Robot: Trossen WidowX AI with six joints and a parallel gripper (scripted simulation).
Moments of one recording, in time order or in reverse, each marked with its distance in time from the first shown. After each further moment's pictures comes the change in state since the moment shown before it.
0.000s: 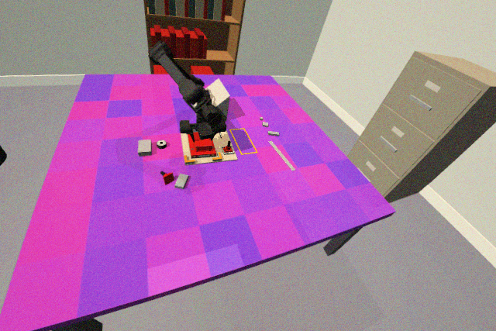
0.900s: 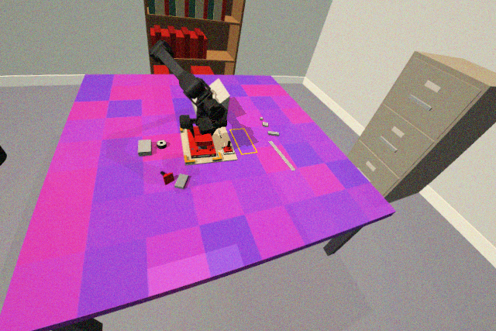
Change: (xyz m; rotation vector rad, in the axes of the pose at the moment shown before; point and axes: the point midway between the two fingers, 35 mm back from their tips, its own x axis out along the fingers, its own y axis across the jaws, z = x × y) arm -0.026 0.000 0.000 -0.001 0.005 -0.001
